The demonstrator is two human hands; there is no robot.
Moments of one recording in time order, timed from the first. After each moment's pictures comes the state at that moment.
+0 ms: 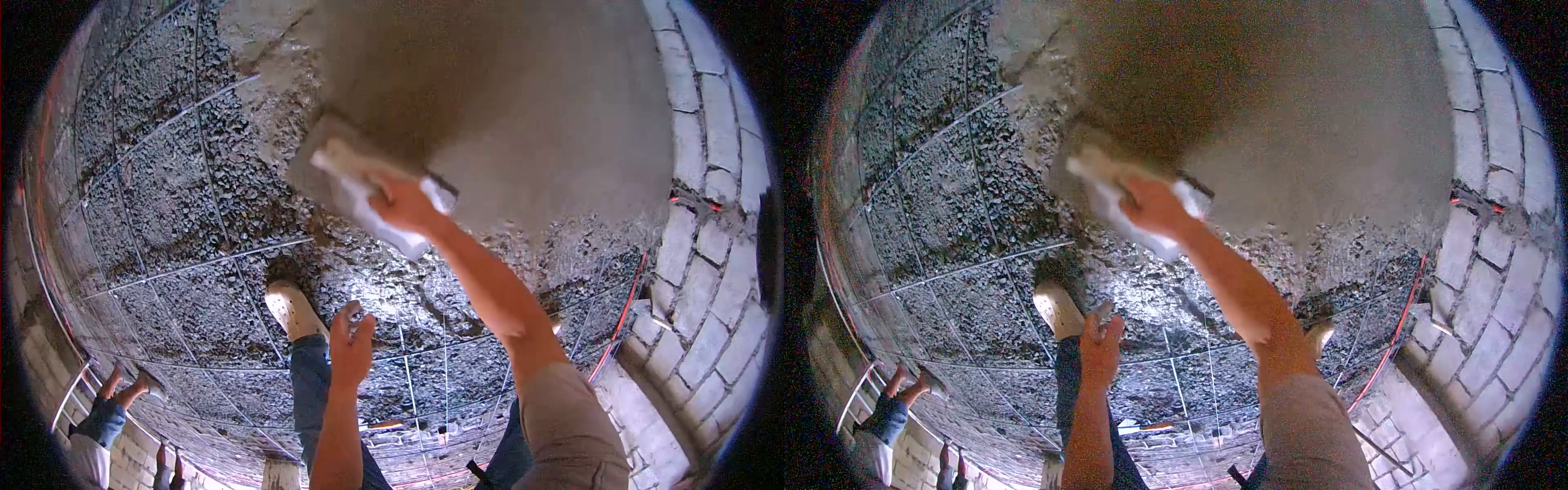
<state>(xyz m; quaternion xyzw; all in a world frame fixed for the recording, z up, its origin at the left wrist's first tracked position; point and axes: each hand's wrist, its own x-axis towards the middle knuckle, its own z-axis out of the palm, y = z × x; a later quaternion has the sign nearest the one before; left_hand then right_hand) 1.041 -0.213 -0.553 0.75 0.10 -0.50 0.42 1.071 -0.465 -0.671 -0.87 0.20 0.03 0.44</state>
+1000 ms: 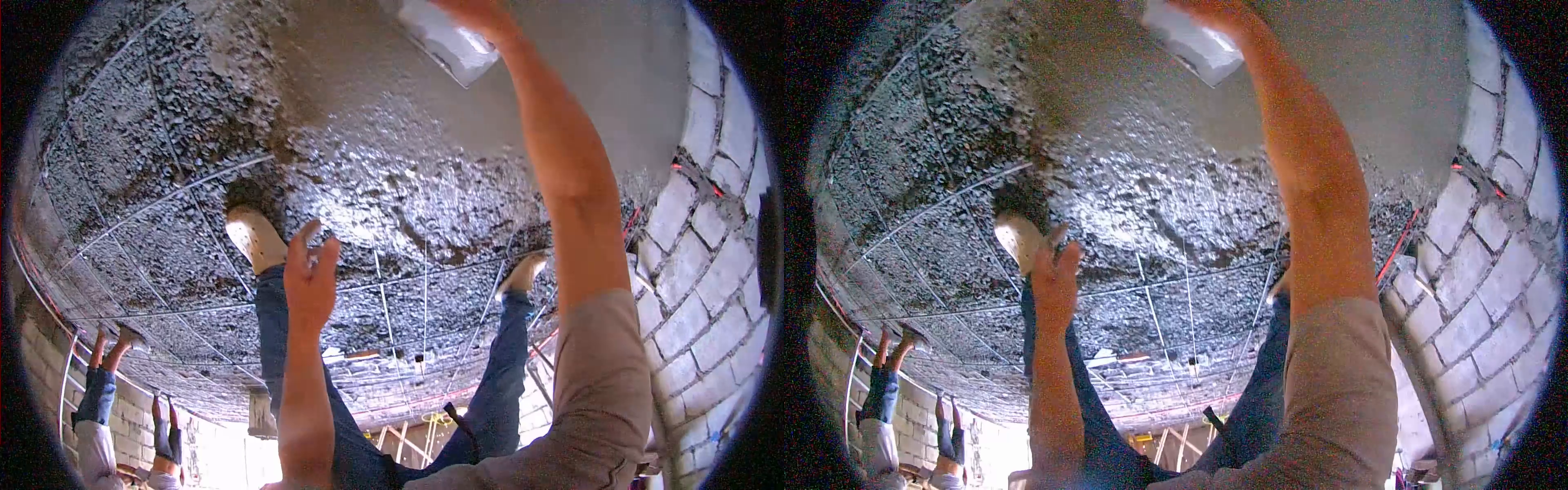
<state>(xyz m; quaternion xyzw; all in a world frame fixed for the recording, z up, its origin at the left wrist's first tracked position) 1.054 -0.223 -0.557 0.80 0.01 -0.45 0.39 1.111 -0.638 -0.654 -0.76 0.33 0.06 0.55</state>
